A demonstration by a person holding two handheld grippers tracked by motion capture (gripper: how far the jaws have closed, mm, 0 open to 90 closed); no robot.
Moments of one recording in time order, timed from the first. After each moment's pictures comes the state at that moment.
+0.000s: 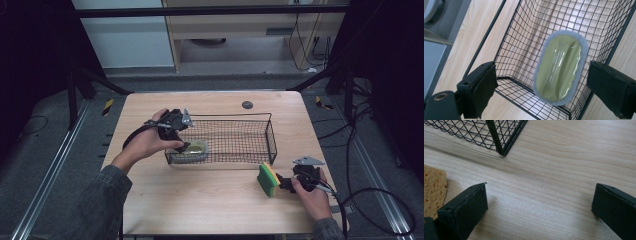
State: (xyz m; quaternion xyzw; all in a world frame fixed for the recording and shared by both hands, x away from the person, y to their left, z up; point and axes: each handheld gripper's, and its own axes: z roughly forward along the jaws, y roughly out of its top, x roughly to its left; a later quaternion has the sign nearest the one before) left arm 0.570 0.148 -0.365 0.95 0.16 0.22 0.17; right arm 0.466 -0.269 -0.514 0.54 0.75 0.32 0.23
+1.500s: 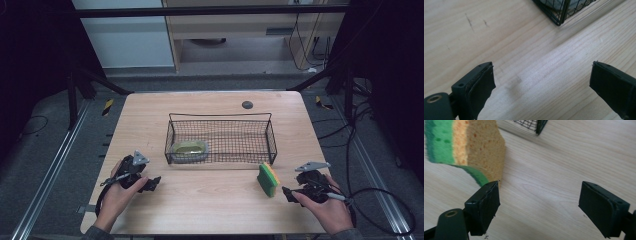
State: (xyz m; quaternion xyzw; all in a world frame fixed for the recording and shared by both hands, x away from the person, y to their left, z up) left arm 0.476 0.267 -0.479 0.85 0.41 0.19 0.26; right arm 0.413 -0.253 -0.441 0.51 0.81 0.24 0.17
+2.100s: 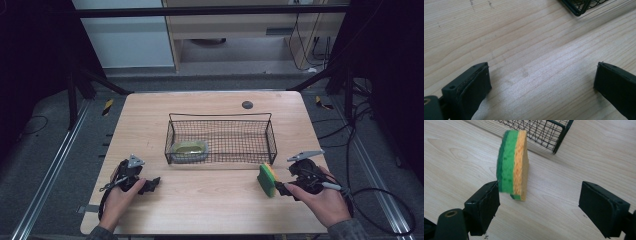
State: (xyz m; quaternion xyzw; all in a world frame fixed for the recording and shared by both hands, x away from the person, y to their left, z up) left arm 0.480 0.282 -0.504 0.82 0.45 0.19 0.30; right arm 0.417 -0.222 -0.391 0.51 0.81 0.24 0.15
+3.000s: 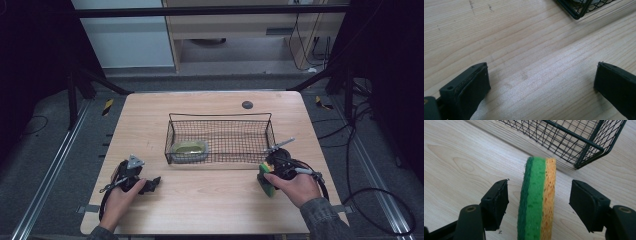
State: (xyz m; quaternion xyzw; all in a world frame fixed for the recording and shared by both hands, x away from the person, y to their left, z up) left arm 0.480 0.283 -0.506 0.81 0.45 0.19 0.32; right arm 0.459 -0.178 -0.407 0.50 0.83 0.21 0.12
